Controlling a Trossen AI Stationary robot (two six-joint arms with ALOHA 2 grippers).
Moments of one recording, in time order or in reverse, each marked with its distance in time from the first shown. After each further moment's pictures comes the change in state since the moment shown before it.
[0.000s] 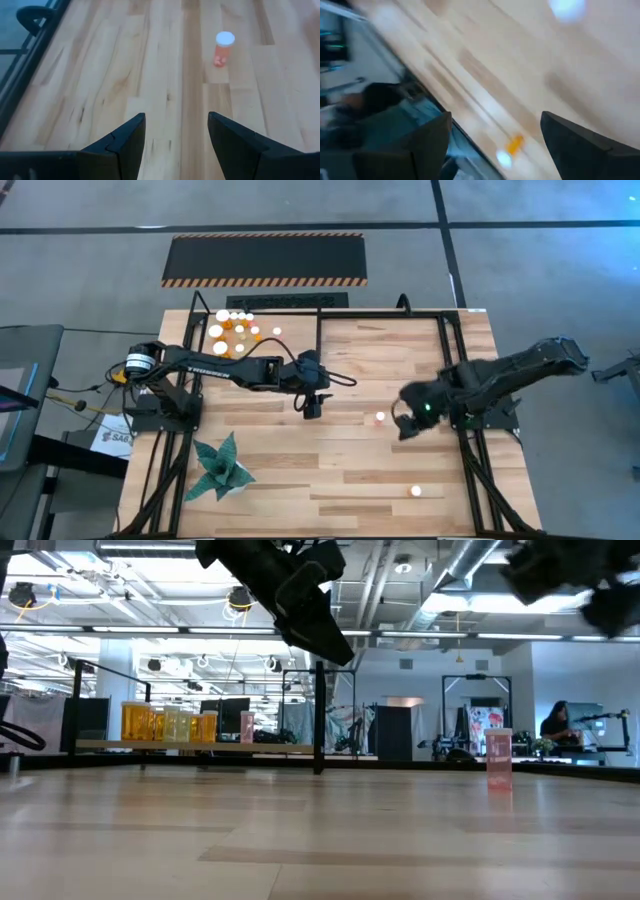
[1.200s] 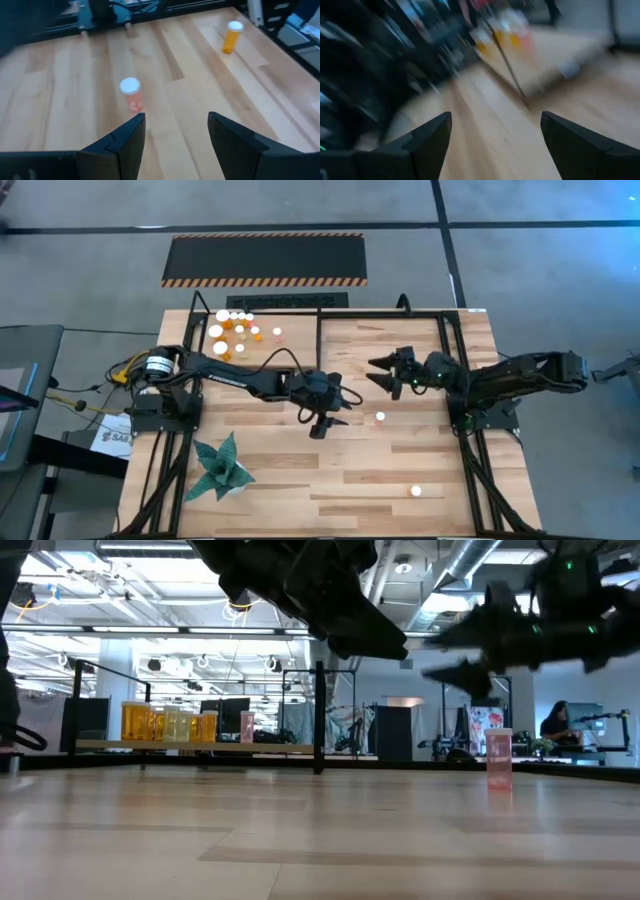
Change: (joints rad) left arm -0.046 0.150 0.000 0.314 0.353 0.103; right arm -0.430 0.091 -0.743 1.731 0.276 -0.757
